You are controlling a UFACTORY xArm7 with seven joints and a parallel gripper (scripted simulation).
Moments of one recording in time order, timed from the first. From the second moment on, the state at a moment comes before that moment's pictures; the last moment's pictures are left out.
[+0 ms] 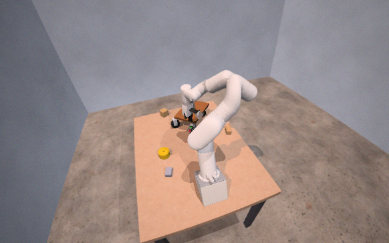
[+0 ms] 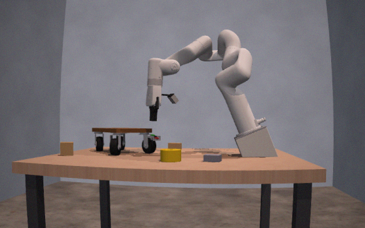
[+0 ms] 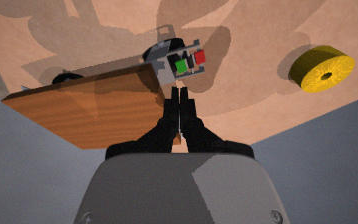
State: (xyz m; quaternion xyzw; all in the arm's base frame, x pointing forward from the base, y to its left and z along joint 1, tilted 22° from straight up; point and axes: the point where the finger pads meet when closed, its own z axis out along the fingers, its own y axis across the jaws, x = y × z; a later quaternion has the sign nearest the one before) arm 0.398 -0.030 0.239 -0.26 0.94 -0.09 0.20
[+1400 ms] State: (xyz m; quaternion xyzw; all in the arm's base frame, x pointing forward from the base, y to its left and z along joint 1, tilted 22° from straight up) arm 0.401 -0.030 0.233 -0.42 0.89 -0.09 0.17
